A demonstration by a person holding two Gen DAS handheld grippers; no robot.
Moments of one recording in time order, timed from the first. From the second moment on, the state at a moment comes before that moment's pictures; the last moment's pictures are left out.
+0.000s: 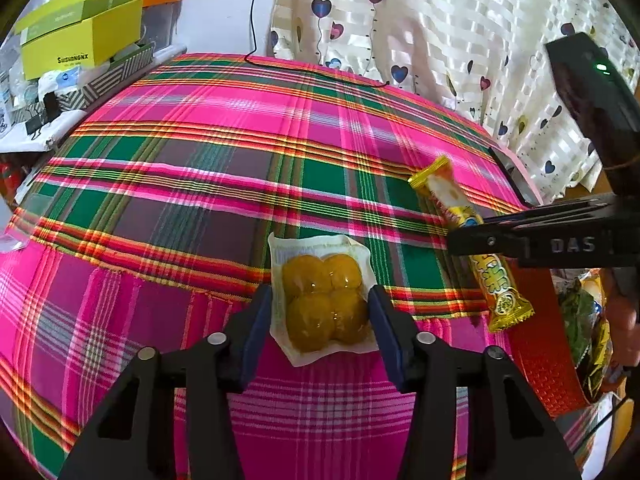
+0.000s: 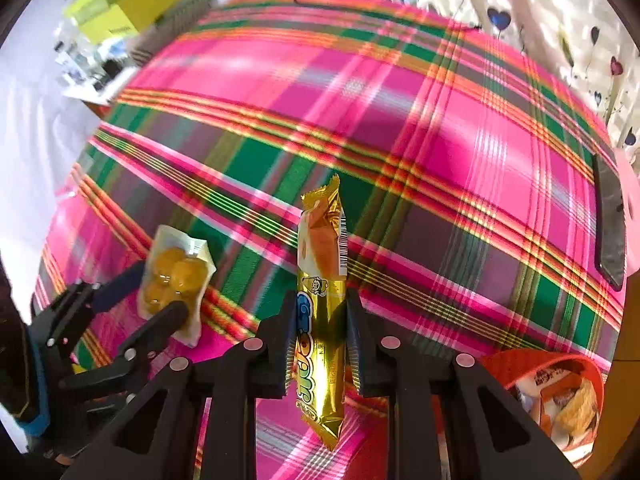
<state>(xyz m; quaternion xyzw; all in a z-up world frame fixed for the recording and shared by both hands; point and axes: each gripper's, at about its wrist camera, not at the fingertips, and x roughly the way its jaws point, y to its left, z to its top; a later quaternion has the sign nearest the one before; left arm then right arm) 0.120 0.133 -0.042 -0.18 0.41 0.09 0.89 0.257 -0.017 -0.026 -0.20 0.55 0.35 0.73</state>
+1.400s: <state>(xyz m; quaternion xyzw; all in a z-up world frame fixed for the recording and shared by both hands) 0.082 0.058 0.049 -0.13 0.33 0.04 0.93 0.206 -0.142 0.070 -0.04 0.45 0.39 0.81</state>
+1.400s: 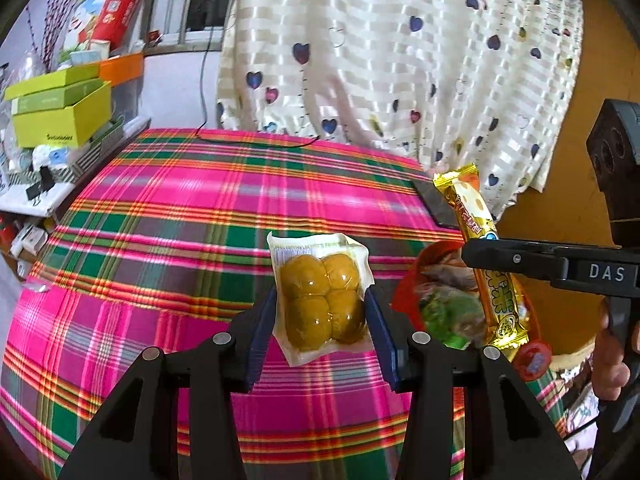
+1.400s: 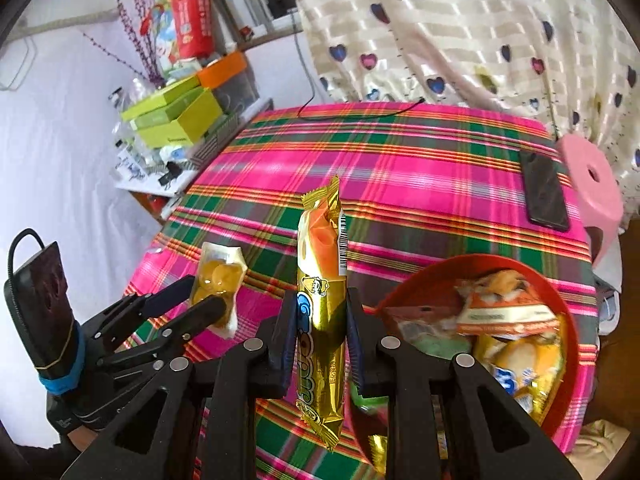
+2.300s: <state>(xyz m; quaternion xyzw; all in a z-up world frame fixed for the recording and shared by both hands) 0.129 -0.032 0.054 -0.09 0.36 -0.07 0.93 0.227 -0.247 0.062 0.03 0.45 0.32 0.83</state>
